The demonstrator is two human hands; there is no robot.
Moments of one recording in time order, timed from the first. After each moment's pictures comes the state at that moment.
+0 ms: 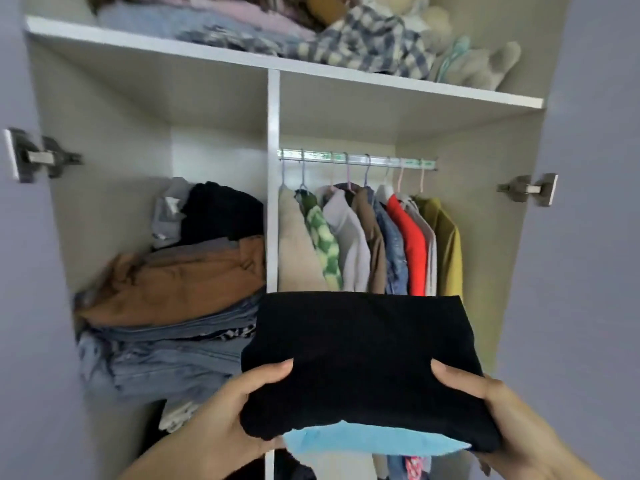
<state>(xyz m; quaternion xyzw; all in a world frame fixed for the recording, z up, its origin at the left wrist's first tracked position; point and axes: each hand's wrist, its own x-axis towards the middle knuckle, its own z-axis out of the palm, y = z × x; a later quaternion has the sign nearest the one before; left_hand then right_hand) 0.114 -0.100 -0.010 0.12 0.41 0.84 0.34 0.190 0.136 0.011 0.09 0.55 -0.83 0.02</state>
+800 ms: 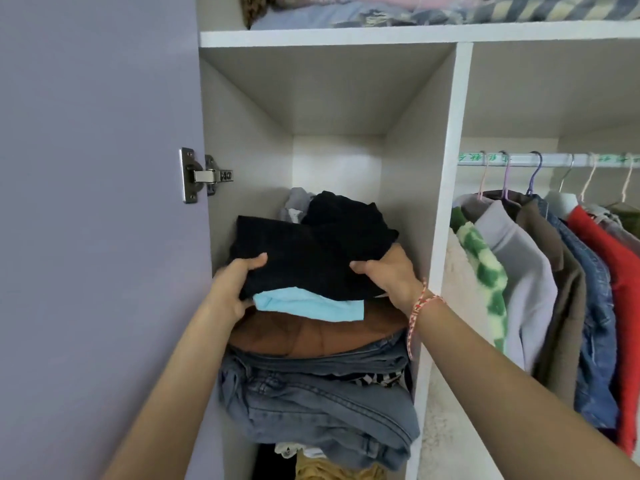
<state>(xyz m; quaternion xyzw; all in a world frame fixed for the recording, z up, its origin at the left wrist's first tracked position) -0.104 -0.300 0.054 -0.11 0.53 0.83 -0.10 -0.138 -0.086 0.071 -0.03 0.80 -0.58 -0.14</state>
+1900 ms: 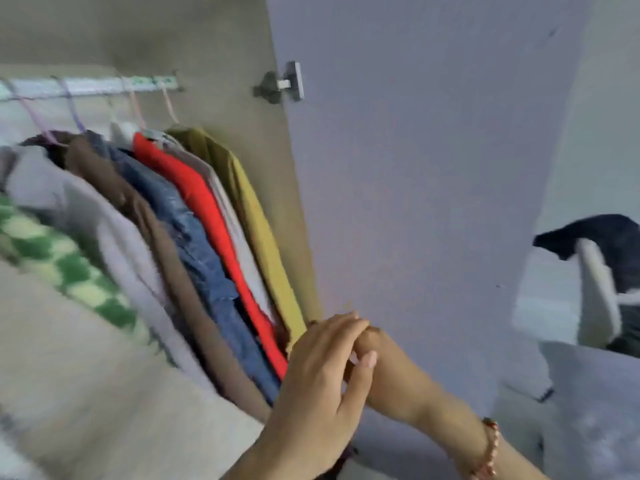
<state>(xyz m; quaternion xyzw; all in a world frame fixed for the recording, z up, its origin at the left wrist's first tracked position) 0.067 0.069 -0.085 0.64 0.66 0.38 -0.11 0.151 0.157 -0.074 0.08 0.90 -0.34 -0.25</state>
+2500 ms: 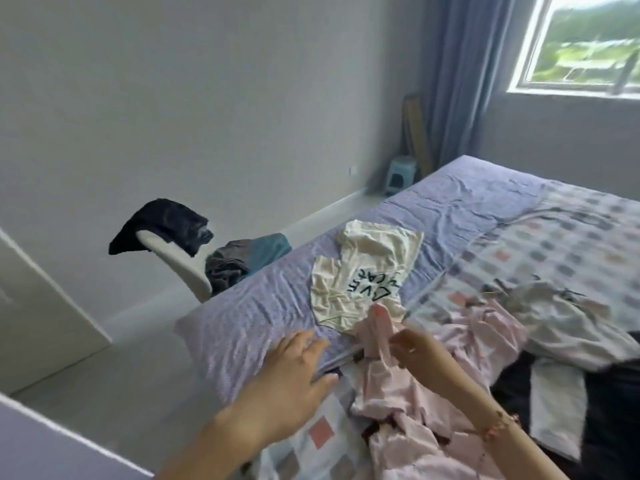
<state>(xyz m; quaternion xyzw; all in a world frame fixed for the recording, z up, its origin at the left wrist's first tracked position) 0.533 0.204 -0.171 0.95 0.28 -0.03 0.15 0.735 0.105 -0.237 0.81 0.41 -0.25 -0.33</state>
